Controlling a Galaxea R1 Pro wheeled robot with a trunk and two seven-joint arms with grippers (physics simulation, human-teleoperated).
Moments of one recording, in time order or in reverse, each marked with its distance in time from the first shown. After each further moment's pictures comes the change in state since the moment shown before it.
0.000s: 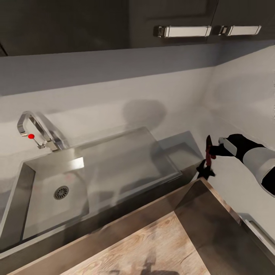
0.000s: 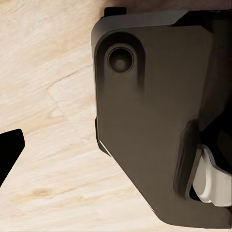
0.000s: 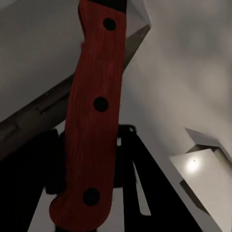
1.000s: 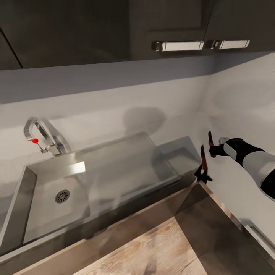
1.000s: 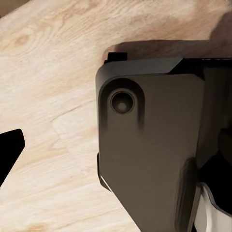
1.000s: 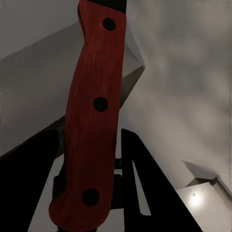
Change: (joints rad) left arm 0.001 0.002 0.002 -0.001 0.001 -0.098 0.004; right arm 0.032 -0.002 0.001 0.009 0.002 -0.157 0.007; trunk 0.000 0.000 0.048
